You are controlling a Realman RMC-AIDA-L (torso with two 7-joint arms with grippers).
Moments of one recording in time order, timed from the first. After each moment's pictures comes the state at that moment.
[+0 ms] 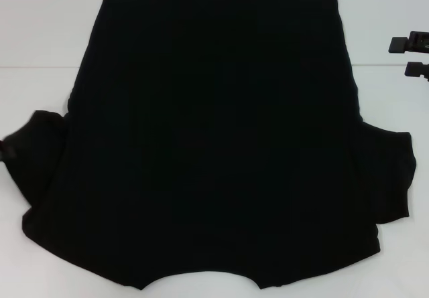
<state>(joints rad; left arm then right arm) -0.57 -1.96 0.30 0.84 2.59 1.33 -2.45 0.70 1.81 -0.55 -0.64 -2.10 -1.44 2.47</state>
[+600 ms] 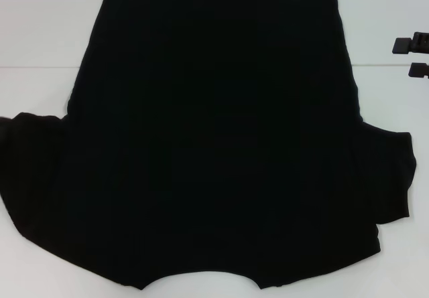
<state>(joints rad) -0.63 -1.93 0.35 0.92 2.65 1.38 -2.38 0.70 1.81 -0.55 -0.64 -2.10 -1.44 2.47</state>
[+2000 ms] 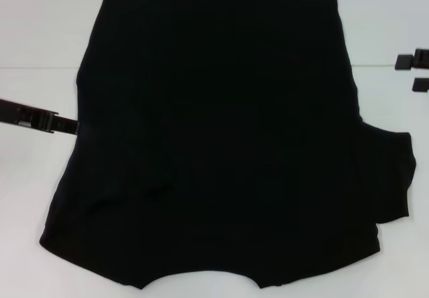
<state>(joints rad) -0.69 -2.02 0.57 1.11 2.60 1.59 -2.27 0.68 1.80 -0.55 -0.64 -2.15 -1.45 2.46</state>
